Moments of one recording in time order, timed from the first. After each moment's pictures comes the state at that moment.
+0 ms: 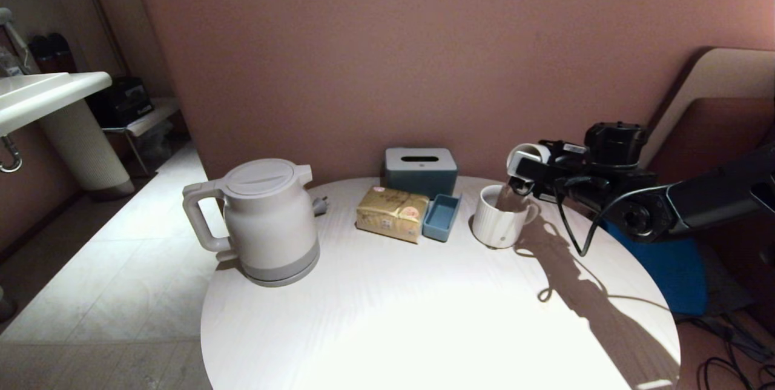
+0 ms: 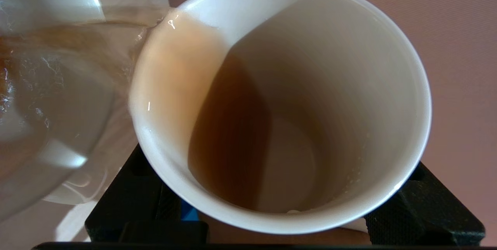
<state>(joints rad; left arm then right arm) 0.02 0.00 -0.03 0.06 0.01 0.00 0.08 2.11 -1.21 -0.74 -0.04 -1.26</state>
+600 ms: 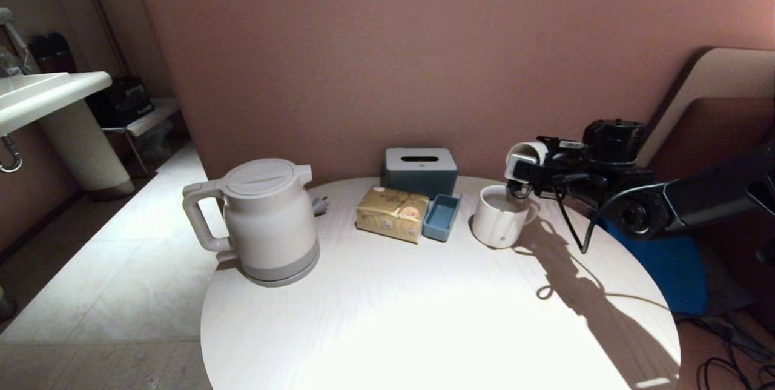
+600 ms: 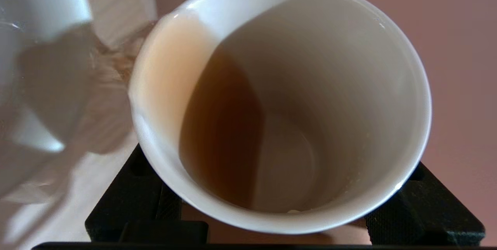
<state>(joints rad) 0.02 0.00 -0.03 0.06 0.01 0.00 0.08 2.12 -1.24 -0.74 -0.05 -1.40</state>
